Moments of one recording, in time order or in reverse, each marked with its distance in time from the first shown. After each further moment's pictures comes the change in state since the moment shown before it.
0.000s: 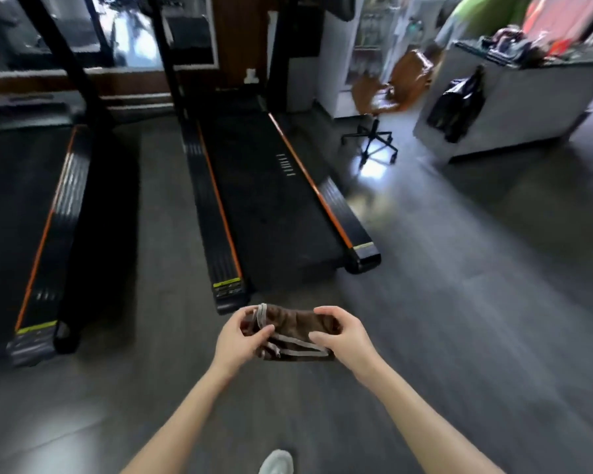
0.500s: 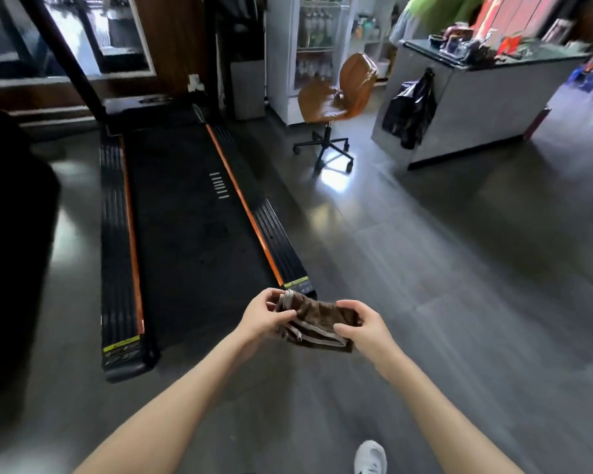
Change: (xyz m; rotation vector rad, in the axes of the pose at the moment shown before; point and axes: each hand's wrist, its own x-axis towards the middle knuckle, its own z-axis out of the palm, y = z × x) left_hand 0.233 0.169 0.345 -0.031 -0.252 -0.075; right_hand 0.204 0.032 -0.366 0.011 0.150 0.037
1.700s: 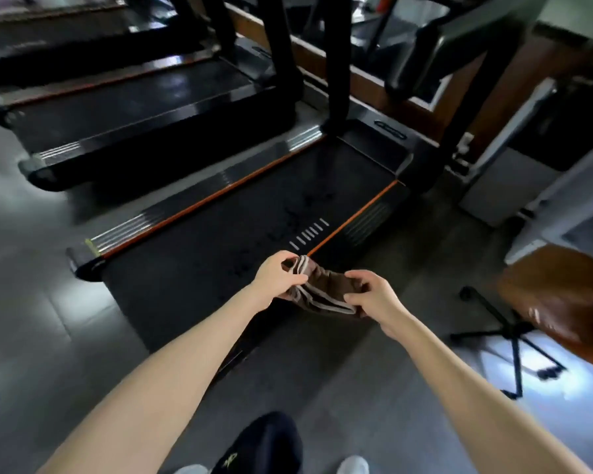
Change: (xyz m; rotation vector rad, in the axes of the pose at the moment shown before) left_hand 0.669 0.314 0.082 -0.375 1.033 -0.279; right_hand 0.866 -0.319 -0.164 -0.531 -0.988 -0.404
